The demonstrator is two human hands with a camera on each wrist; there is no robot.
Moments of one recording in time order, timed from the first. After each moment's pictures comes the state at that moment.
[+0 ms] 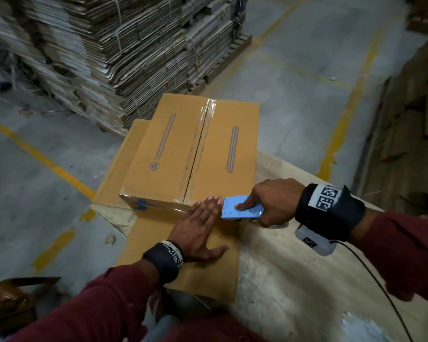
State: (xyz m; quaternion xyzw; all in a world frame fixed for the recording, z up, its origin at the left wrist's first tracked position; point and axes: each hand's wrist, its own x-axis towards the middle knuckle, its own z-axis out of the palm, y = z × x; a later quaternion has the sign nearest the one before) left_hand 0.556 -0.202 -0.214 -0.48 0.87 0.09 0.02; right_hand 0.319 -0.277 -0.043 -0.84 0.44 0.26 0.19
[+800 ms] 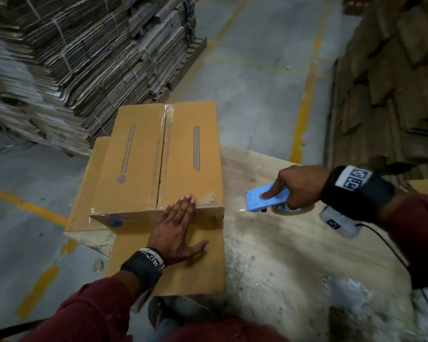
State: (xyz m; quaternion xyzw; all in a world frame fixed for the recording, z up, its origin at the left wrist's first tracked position) left_hand 0.550 -0.200 -0.219 -0.48 0.87 0.08 -0.01; right_hand 0.192 -0.248 -0.041 -0.78 0.54 0.24 0.23
